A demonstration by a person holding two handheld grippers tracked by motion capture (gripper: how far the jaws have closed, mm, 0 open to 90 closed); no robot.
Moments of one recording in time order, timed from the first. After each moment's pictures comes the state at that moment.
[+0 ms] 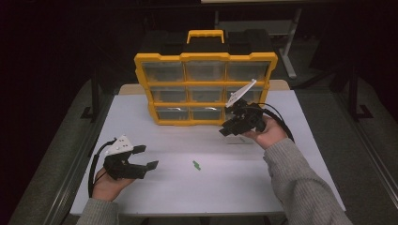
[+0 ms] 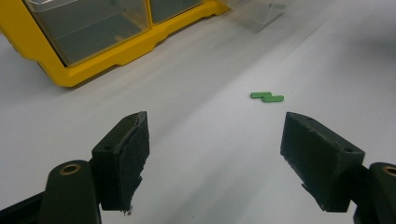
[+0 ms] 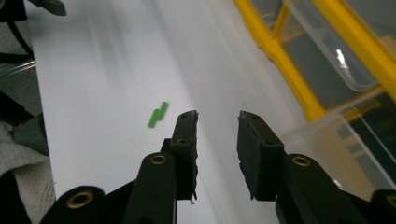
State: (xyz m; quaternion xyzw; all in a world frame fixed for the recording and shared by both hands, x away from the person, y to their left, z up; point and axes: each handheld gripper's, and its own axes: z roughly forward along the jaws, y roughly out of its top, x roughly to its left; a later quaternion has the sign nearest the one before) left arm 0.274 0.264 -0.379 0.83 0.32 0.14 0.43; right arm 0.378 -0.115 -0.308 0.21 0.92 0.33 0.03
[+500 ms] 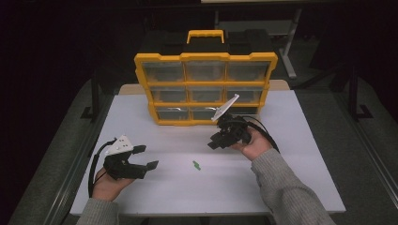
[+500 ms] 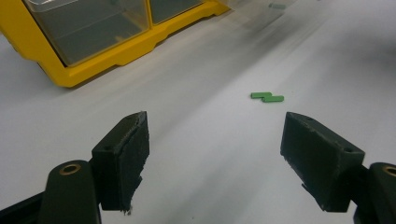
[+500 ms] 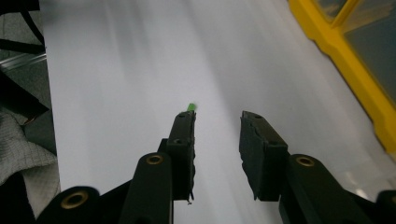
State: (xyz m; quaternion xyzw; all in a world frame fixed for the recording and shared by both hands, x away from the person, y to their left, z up) left arm 0.274 0.264 -0.379 0.83 0.32 0.14 0.43; right arm 0.368 -0.081 -0.346 0.20 0.93 0.32 -0.01
